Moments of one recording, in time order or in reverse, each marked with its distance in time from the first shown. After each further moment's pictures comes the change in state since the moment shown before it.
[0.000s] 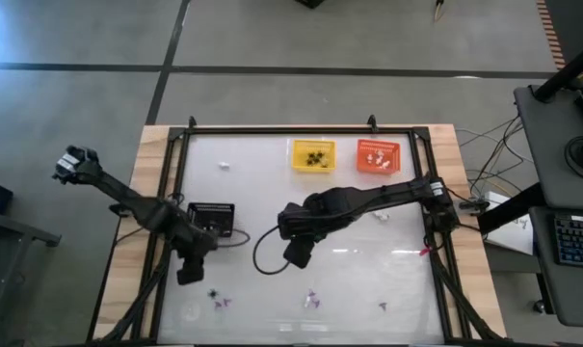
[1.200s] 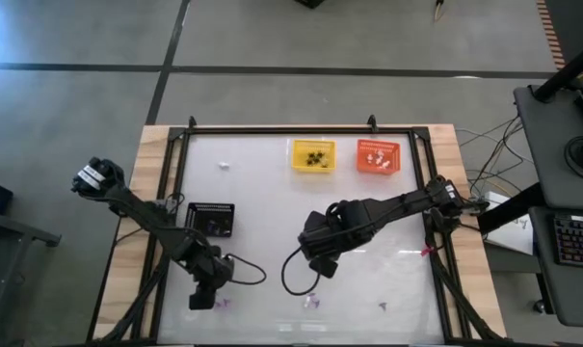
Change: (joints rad) left arm -0.119 0.373 0.031 0.310 0.024 0.084; right arm 0.116 -0.064 0.000 -0.271 0.091 0.092
